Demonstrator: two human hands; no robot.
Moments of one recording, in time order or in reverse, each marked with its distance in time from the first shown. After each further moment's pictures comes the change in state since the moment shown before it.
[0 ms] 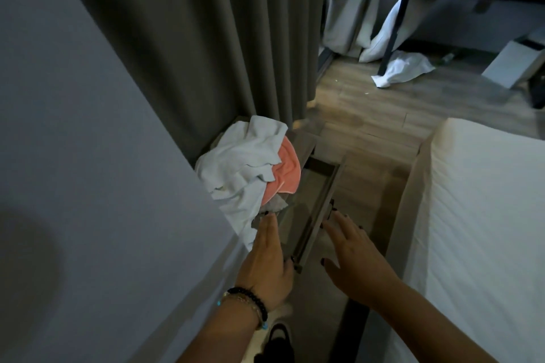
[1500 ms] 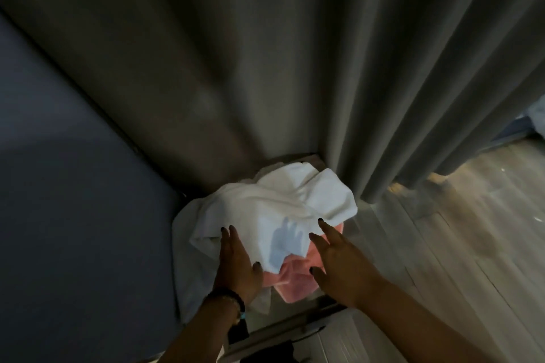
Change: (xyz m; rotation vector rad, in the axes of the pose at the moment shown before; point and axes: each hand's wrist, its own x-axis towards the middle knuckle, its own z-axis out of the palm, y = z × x) left_hand 0.306 -0.030 -0.021 -0.450 0.601 -0.881; right_hand 0.418 0.030 -0.134 -0.315 -0.435 -0.729
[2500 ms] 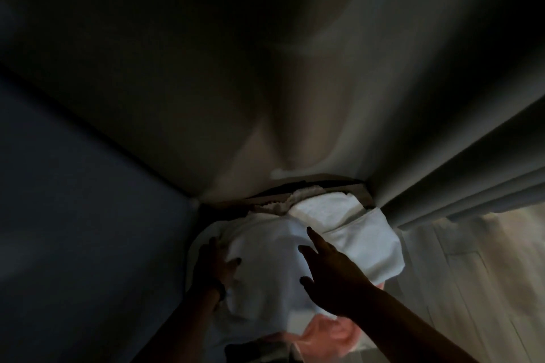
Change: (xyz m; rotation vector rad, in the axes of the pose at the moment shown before) left_hand 0.169 -0.067 -0.068 0.169 -0.032 -0.389; right_hand 0.180 -0.042 -0.039 -0.116 -0.233 -0.154
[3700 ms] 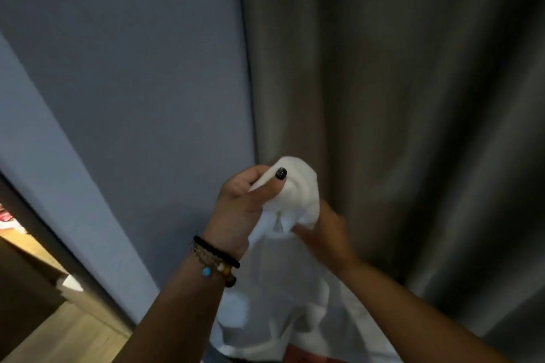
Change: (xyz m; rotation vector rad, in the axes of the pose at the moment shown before) left_hand -0.396 0.097 -0.147 -1.319 0.504 0.816; right_hand -0.148 -0.090 -0.090 0.524 0.584 -0.640
